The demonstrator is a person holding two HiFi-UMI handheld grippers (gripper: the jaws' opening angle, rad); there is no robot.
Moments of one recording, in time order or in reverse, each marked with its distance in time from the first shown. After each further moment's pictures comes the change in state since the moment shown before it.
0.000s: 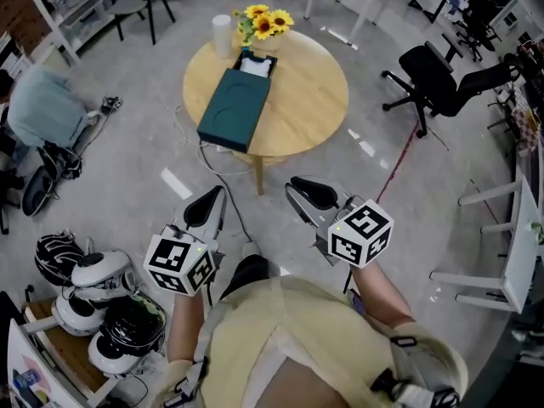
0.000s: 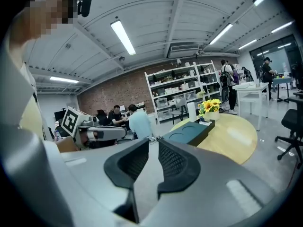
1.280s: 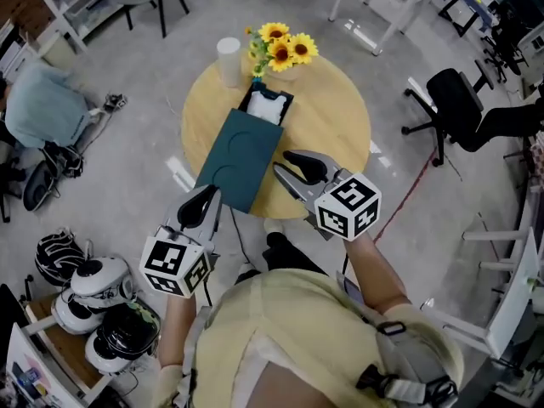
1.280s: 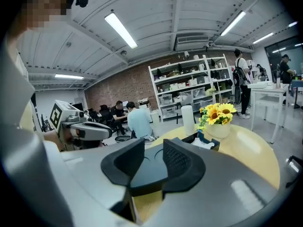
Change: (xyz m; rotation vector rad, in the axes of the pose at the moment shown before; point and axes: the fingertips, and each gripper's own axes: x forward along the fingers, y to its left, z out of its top) left arm 0.149 0.103 0.058 0.003 0.050 0.120; right arm 0.160 -0.172 0.081 -0.067 0.070 0.117
